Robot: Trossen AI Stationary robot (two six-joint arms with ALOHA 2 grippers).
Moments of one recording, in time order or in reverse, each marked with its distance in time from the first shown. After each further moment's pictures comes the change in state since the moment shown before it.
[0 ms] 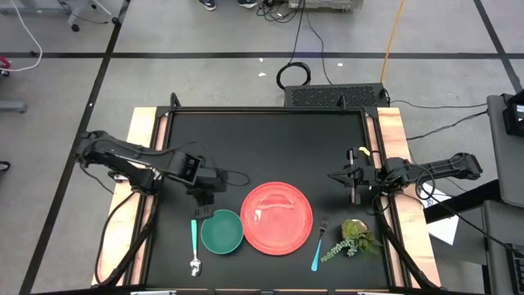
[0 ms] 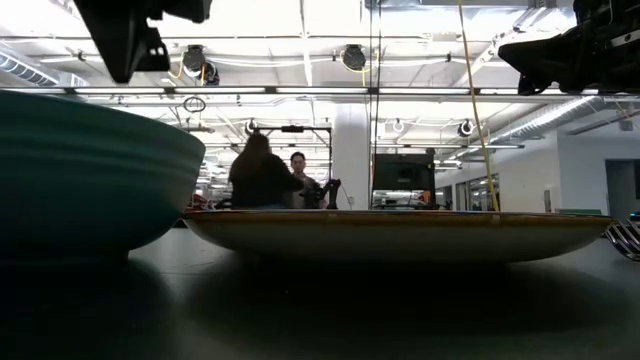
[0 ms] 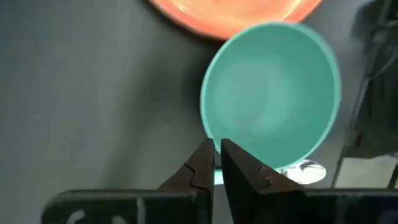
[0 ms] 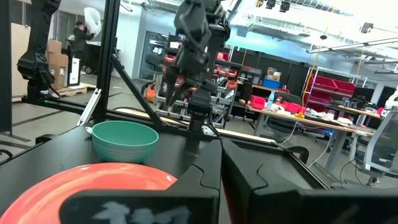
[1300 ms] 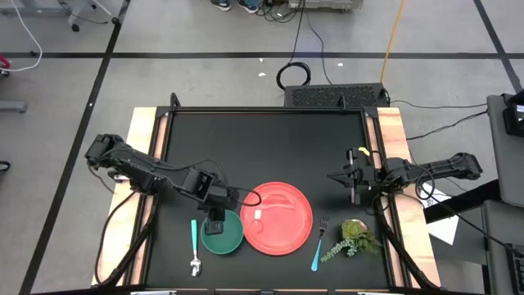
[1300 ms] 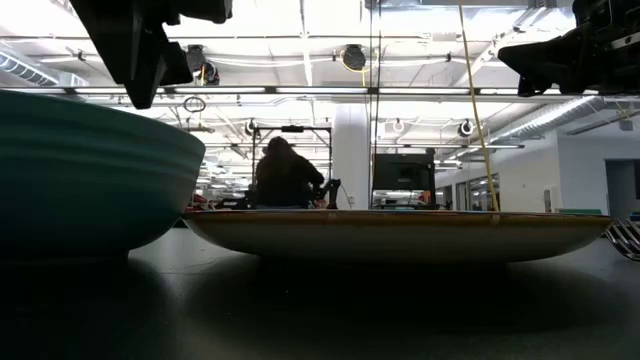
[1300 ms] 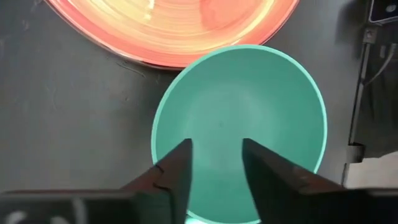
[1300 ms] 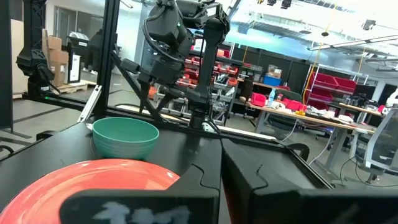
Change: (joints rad) left arm -0.098 0.134 0.000 0.200 -0.002 0.007; right arm 0.000 0.000 0.000 -0.014 0.000 0.000
